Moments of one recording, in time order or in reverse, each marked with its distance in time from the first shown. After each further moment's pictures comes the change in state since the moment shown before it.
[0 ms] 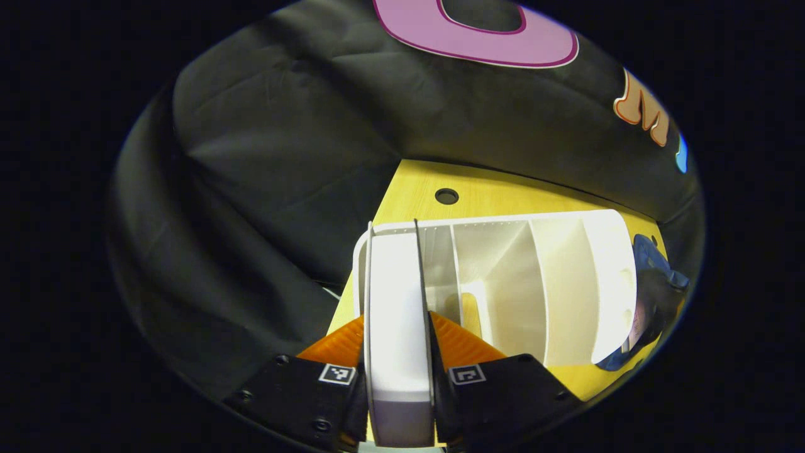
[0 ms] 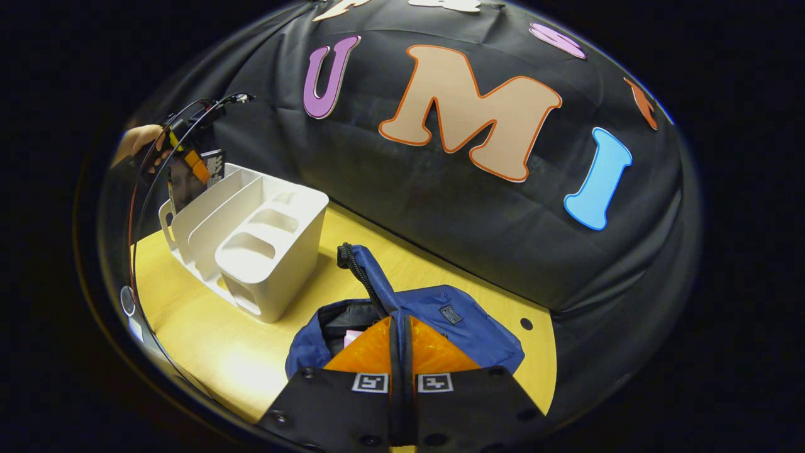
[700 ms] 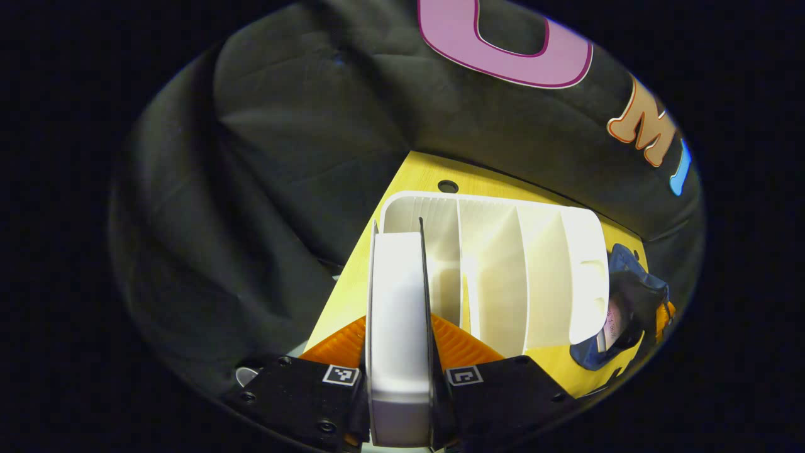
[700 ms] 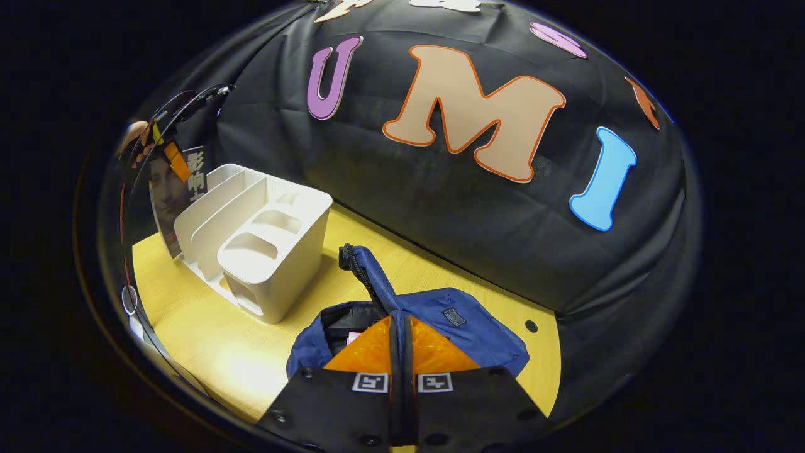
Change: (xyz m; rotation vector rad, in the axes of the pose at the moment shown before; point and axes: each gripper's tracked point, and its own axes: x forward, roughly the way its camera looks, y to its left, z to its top) left arm -0.063 0.009 -0.046 -0.133 0.033 -0.049; right arm 0.004 0.004 -0.002 -0.002 -0.014 0.026
